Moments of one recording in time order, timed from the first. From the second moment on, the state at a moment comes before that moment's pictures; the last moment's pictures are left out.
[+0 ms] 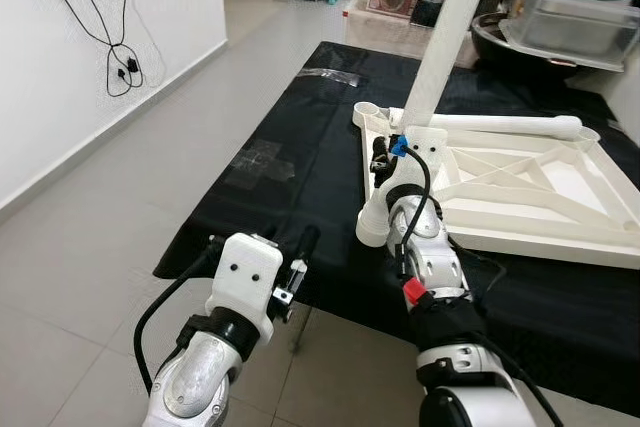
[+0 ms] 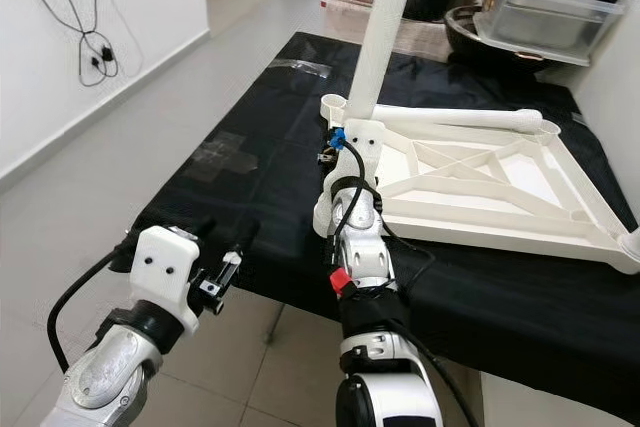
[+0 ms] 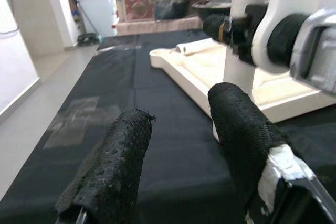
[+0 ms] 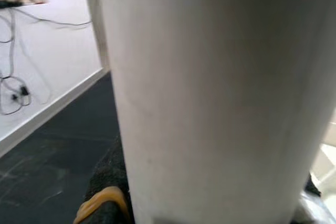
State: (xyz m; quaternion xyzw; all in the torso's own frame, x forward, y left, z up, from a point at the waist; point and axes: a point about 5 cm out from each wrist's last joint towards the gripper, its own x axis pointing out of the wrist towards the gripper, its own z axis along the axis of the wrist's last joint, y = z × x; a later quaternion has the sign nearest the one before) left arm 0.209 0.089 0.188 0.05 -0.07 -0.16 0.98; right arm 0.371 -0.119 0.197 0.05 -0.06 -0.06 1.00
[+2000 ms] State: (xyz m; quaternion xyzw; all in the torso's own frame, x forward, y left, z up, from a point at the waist) left arm 0.208 0.084 0.188 0.06 -0.07 -0.17 0.98; right arm 0.364 -0.133 0.175 0.06 -0.02 -0.08 0.99
